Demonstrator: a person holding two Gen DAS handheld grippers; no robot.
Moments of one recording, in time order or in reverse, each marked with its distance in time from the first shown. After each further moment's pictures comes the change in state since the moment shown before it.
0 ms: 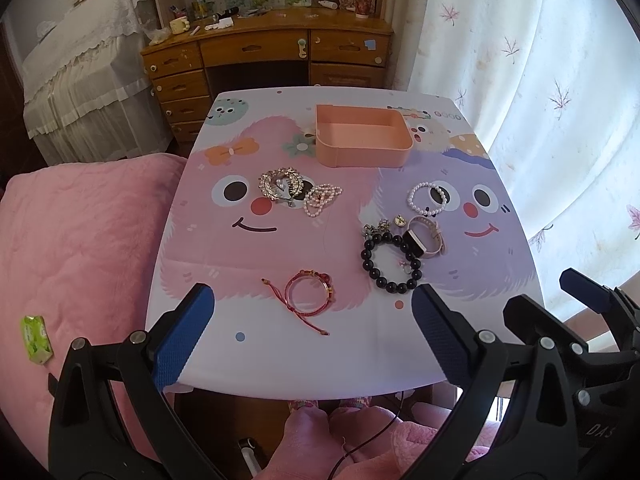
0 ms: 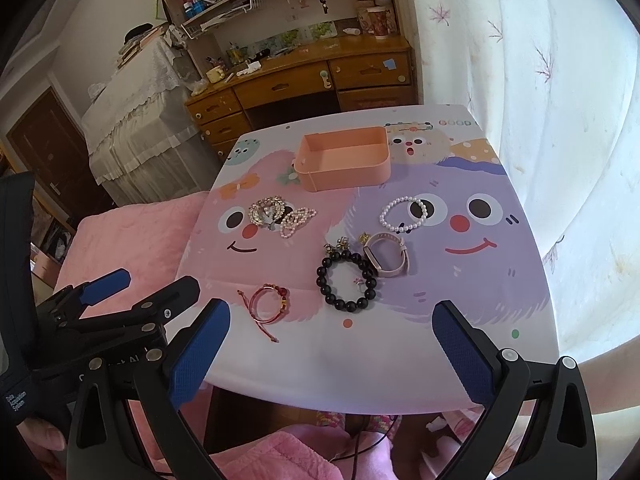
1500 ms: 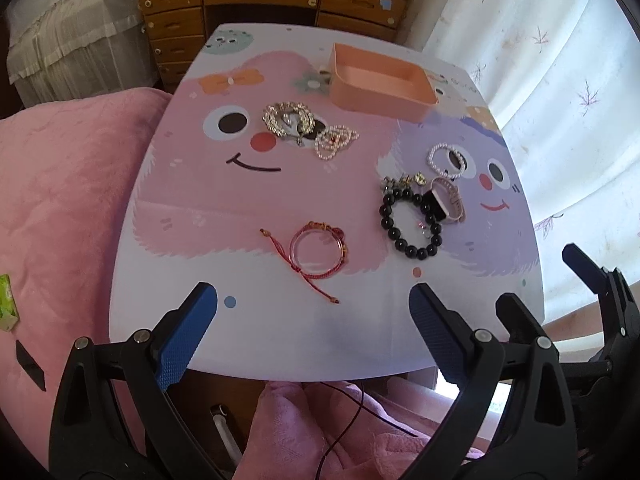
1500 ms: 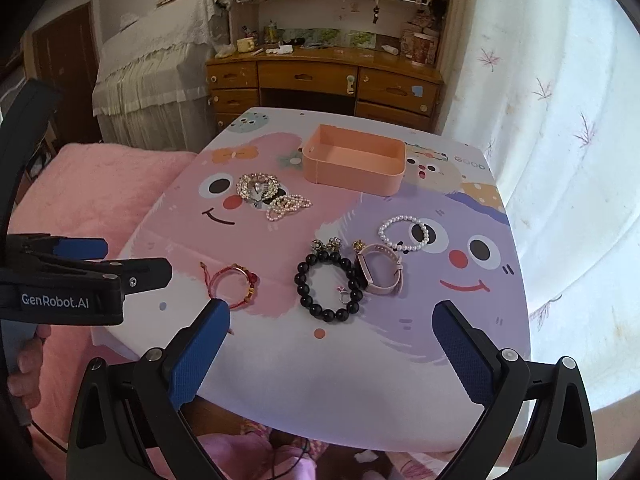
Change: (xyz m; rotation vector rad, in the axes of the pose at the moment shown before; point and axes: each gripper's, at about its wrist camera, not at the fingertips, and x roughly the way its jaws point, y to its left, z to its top) left arm 0.083 0.045 -0.033 -0.101 0.182 -0.091; right arm 0.070 0.040 -0.036 -0.330 -0.043 -0.125
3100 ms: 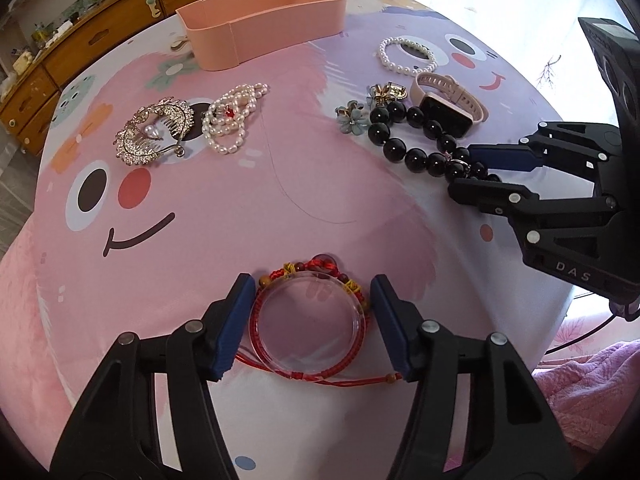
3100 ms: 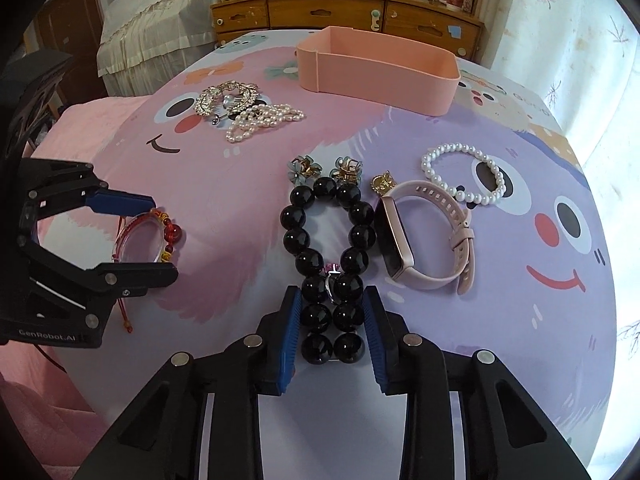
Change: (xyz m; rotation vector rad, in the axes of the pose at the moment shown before) left arm 0.159 -0.036 0.021 0.568 0.045 -0.111; right arm 0.208 -0.028 -0.026 0.007 0.189 0.077
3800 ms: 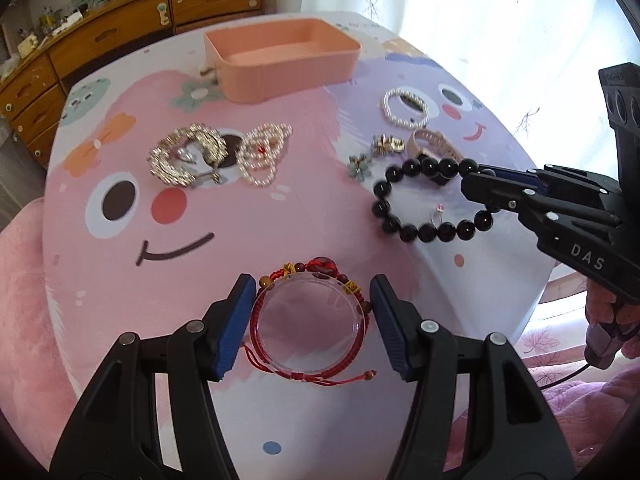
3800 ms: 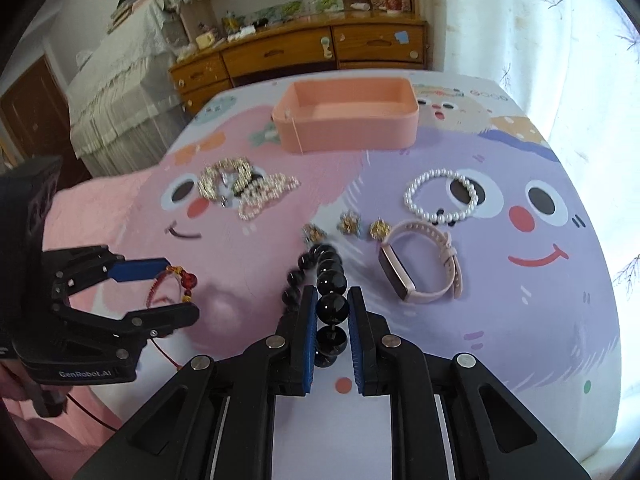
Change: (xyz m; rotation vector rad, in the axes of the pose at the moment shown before) left arm -0.052 0.041 0.001 -0.074 -0.099 -0.101; right arm -0.073 0.011 0.026 0.251 -0.135 0.016
